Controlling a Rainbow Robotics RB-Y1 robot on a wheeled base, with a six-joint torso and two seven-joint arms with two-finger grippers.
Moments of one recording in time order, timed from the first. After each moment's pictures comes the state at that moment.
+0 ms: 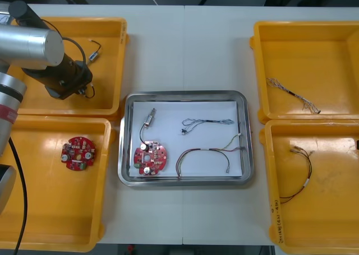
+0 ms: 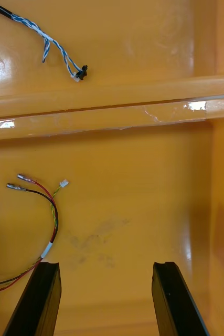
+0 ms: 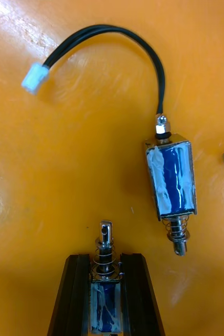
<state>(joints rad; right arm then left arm) -0.08 -0.55 -0.51 -2.25 -0.67 1.92 1.48 -0.77 0.51 -0.04 -1.18 0.45 1.39 -0.80</state>
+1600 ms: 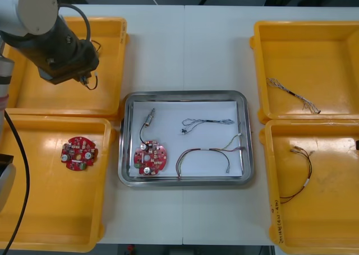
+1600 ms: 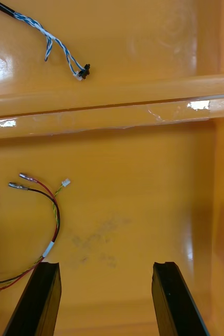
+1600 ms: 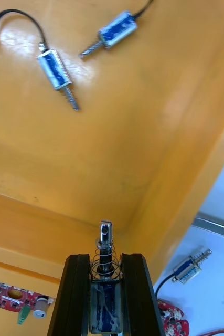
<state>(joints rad) -0.08 -0.55 -0.51 -2.25 -0.67 1.92 1.48 -0.79 0.51 -0.05 -1.71 0.50 1.91 -0.79</state>
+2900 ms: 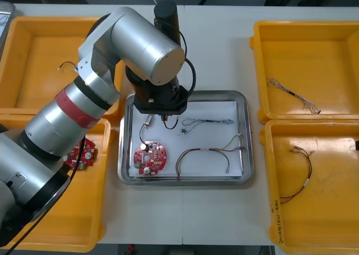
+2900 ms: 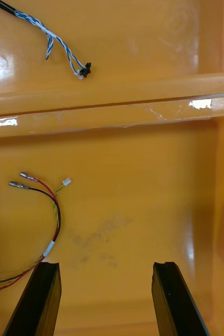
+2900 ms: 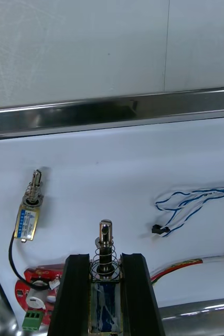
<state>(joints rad) -0.08 -0.55 -0.51 -2.25 -0.68 1.92 1.48 -0.91 0.29 -0.52 -1.51 0.58 1.75 -0.79</state>
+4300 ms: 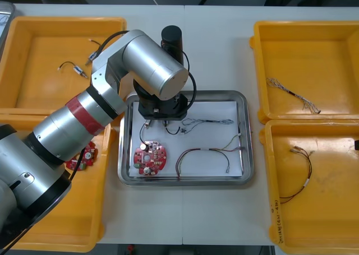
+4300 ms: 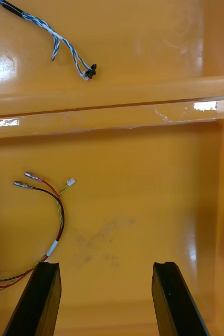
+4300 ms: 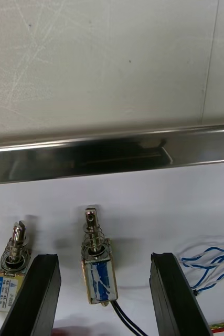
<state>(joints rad) -0.08 -0.55 -0.51 -2.26 -0.69 1.92 1.48 -0.91 0.29 -0.60 -1.37 0.55 1.59 -0.79</state>
